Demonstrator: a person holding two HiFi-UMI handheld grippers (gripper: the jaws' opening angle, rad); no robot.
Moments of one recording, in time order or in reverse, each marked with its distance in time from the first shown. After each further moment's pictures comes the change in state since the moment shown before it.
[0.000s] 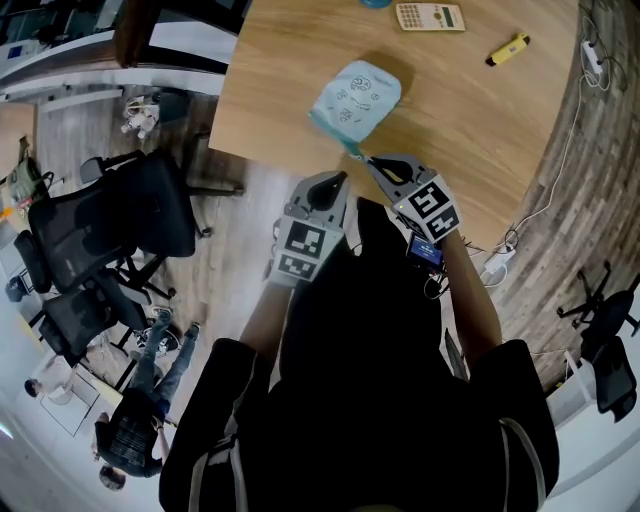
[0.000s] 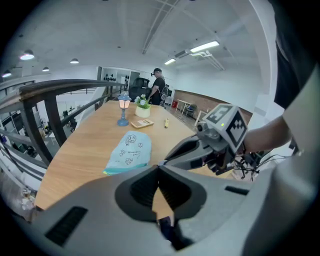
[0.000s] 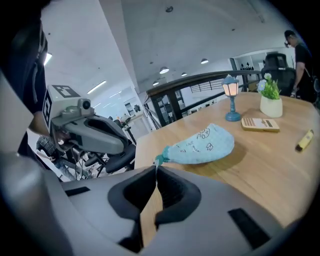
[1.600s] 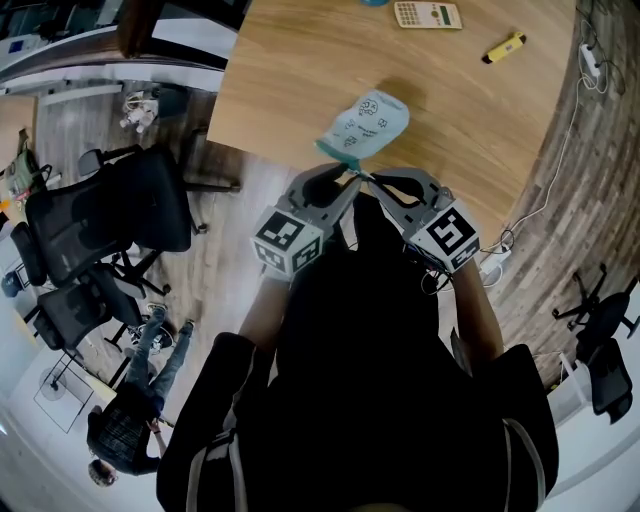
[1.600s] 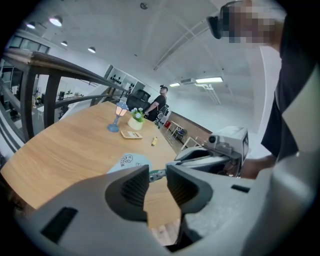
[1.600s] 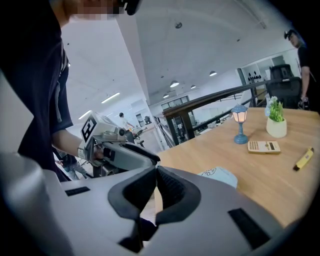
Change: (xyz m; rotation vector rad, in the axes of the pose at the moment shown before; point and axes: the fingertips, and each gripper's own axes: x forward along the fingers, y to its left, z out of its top) left arm -0.018 -0.020 0.033 -0.246 -0.207 -0.200; right arm -0.064 0.053 0.048 -0.066 -0.139 0.102
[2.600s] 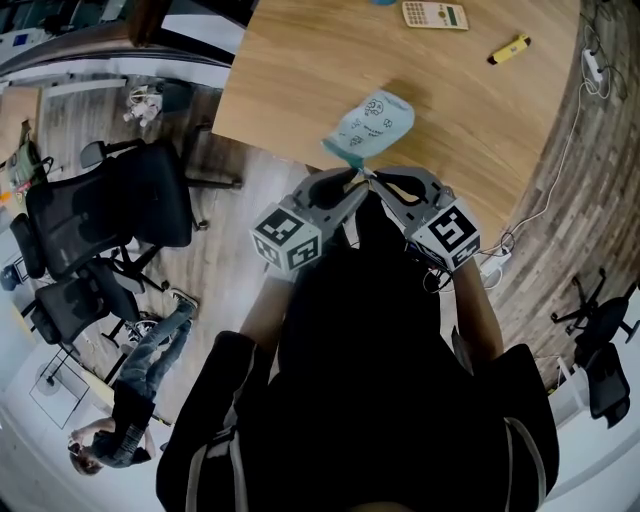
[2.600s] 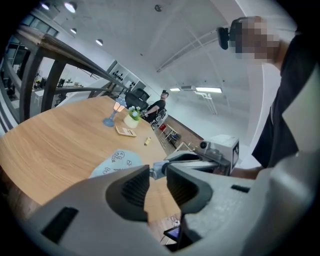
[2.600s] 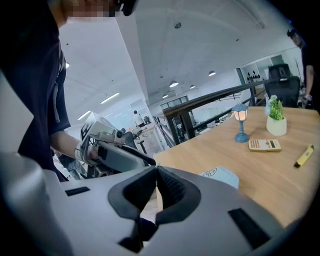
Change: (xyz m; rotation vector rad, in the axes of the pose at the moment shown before) left arm -0.009 -0.018 -0.006 -0.109 -0.025 -0.100; right arm 0.001 0.006 -0.002 0.016 -0.004 -0.013
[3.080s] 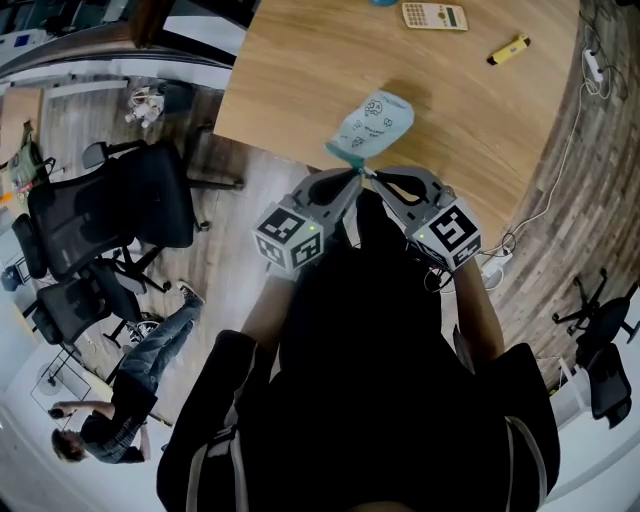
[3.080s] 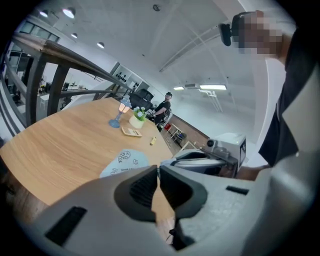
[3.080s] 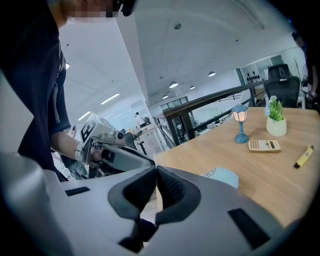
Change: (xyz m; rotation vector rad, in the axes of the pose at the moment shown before) left arm -0.001 0.013 -0.001 0.007 0.009 0.074; right arm 0.000 0.000 0.002 0.000 -0.011 0.005
